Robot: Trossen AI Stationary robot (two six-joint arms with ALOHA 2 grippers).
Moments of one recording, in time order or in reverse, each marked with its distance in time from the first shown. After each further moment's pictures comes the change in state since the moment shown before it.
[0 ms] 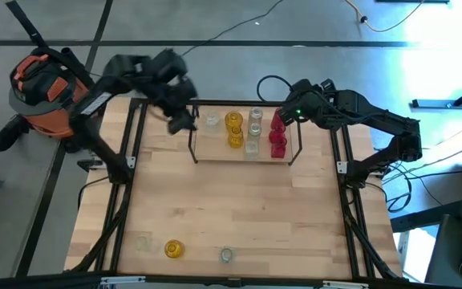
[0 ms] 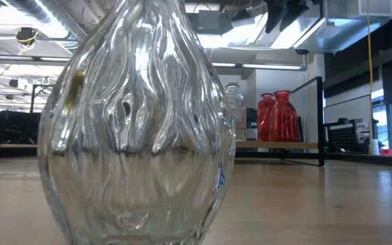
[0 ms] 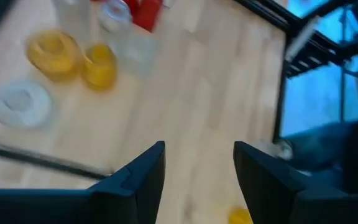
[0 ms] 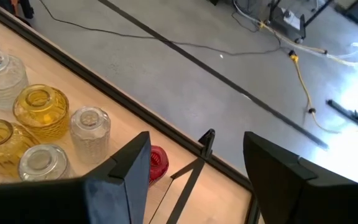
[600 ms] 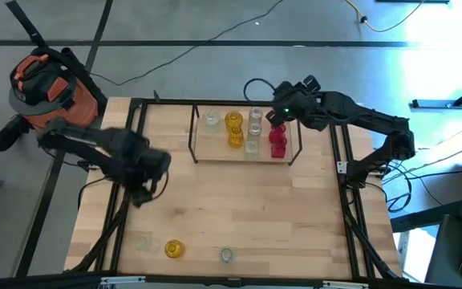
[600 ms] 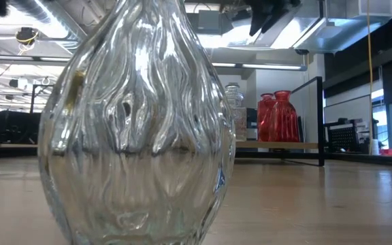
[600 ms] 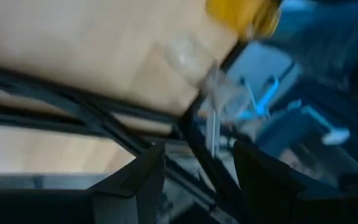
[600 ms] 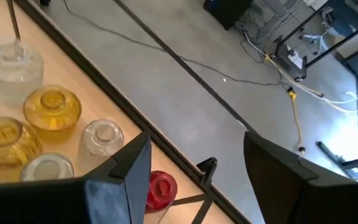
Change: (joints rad) left arm -0.597 -0.443 -0.964 0.042 0.231 -0.687; right arm 0.000 0.069 0.000 0.180 -0.004 -0.267
